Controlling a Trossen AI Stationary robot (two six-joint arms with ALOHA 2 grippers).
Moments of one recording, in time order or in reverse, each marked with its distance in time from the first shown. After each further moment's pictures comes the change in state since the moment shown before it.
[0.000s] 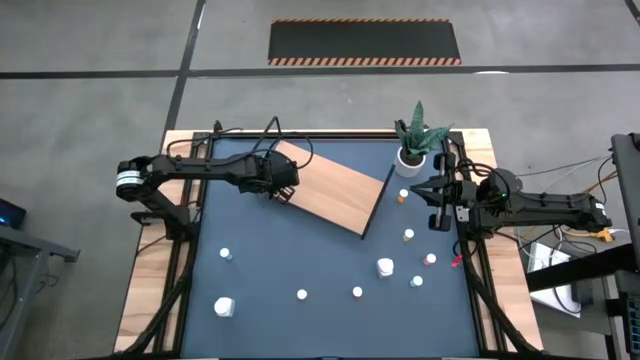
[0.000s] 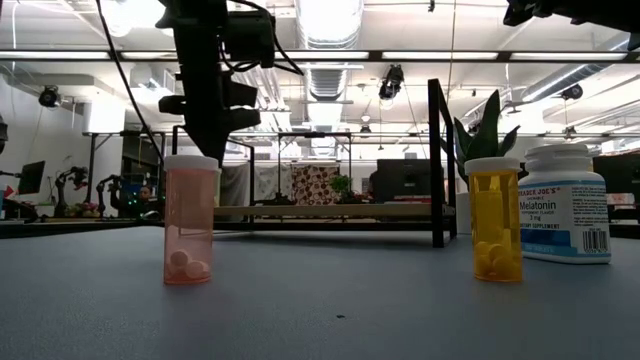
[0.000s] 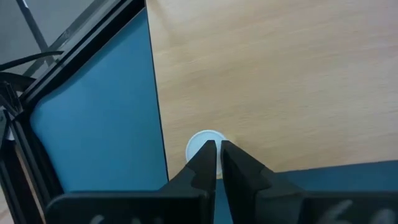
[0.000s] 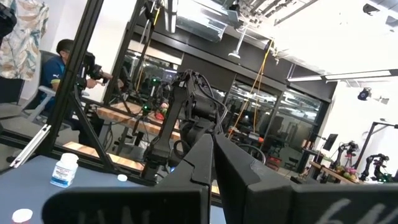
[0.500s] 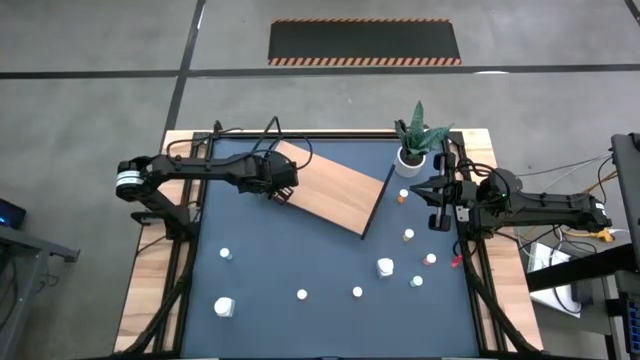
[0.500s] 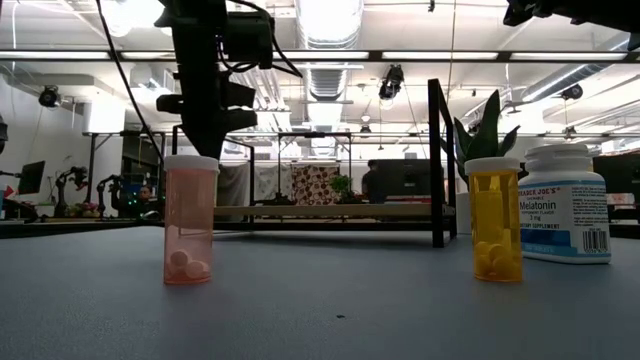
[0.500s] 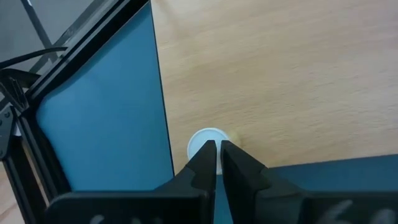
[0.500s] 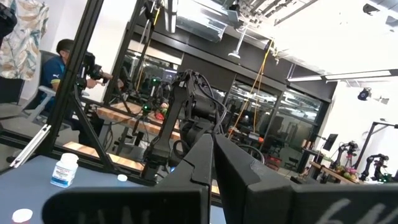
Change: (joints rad) left arm 0.000 -0.001 0.000 -0.027 0.002 -0.003; right arm 0.000 0.000 0.000 0.000 0.000 0.000
